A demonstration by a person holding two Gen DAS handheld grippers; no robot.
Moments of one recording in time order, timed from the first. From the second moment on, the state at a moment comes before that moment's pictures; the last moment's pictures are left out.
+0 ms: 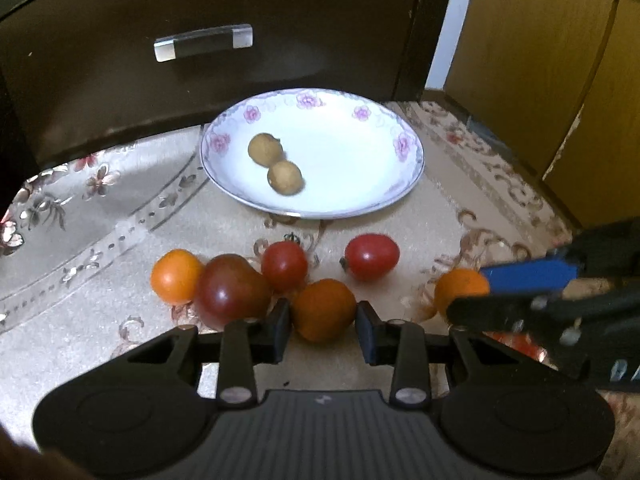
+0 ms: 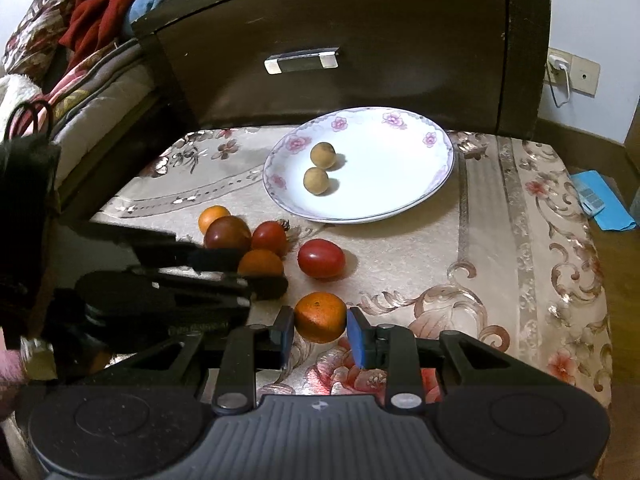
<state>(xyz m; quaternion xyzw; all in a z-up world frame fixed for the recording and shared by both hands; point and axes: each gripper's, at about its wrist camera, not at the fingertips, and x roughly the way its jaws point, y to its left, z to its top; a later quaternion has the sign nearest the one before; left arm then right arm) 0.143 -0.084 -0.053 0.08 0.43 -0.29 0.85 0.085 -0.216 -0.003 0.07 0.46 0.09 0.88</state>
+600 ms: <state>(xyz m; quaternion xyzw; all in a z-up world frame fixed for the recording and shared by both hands) 0.163 -0.073 -0.012 0.01 0.42 -0.30 0.86 0.115 -0.232 0.020 0.10 0.41 0.07 0.90</state>
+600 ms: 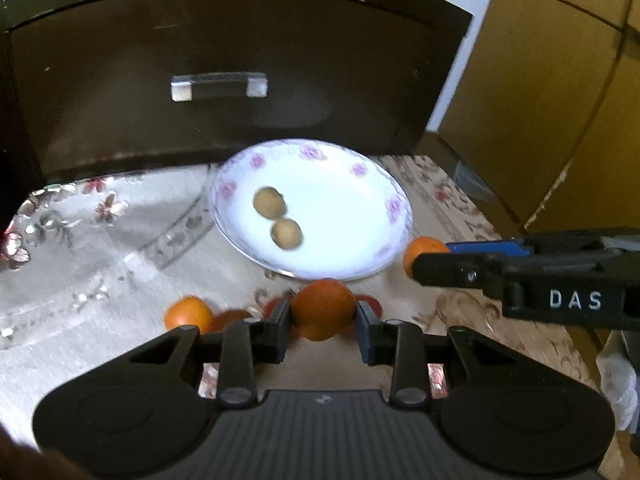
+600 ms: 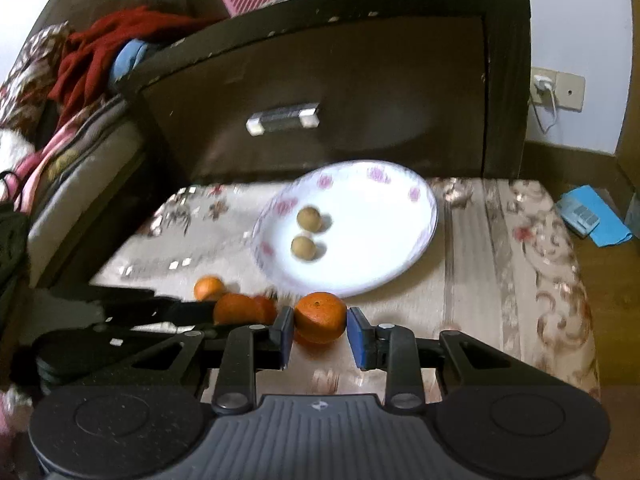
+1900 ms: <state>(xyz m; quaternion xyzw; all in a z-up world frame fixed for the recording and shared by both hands) 0.212 -0.075 -0.016 0.00 0.41 -0.26 0.87 0.157 -0.236 0.006 0.09 0.39 0.05 0.91</state>
